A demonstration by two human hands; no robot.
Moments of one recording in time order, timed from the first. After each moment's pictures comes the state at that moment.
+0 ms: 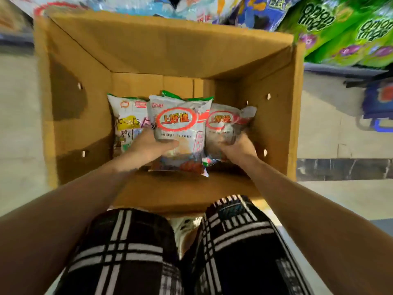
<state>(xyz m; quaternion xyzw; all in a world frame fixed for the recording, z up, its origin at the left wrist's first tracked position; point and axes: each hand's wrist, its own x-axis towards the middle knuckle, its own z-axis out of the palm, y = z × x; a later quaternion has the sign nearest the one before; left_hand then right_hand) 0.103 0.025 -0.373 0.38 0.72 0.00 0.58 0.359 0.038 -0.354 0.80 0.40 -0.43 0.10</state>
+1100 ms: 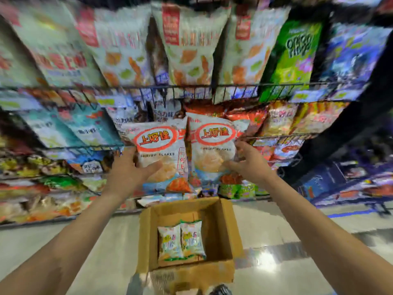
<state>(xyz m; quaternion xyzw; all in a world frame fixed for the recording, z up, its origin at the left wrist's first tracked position) 0.049 0.088 0.430 0.58 0.69 0.31 0.30 0.391 0.114 0.417 0.64 0.61 -0.37 -0.28</state>
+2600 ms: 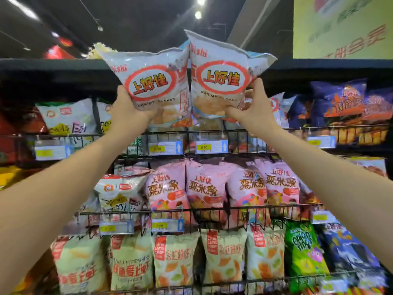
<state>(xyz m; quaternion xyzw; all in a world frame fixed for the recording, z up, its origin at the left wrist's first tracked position) -0.022 0.213 0.983 0.63 0.37 0.68 -0.03 0.291 0.223 0.982 0.32 0.70 0.08 -0.63</state>
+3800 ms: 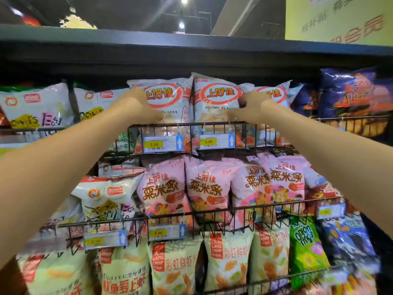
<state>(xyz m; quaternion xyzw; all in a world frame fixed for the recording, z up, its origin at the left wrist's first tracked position) -0.020 0.272 1.008 0.67 0.63 0.37 -0.08 0.284 0.276 1.001 0.66 0.67 0.16 -0.30</state>
